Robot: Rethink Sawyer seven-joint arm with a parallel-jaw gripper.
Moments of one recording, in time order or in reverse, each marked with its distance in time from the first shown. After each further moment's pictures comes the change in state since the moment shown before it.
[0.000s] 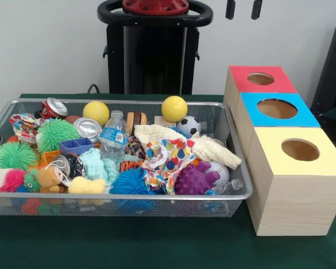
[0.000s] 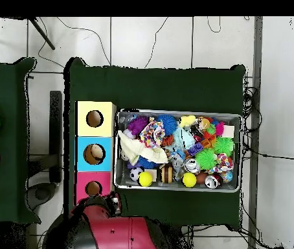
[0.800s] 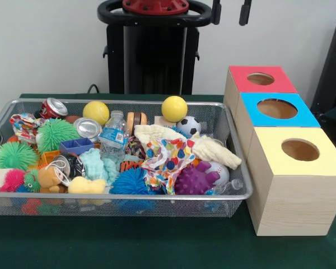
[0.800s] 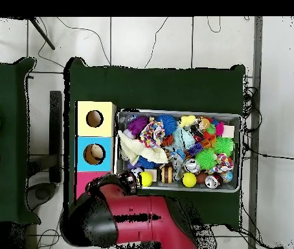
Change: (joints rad) arm -0.136 0.031 0.090 -0.110 -0.088 0.001 0.000
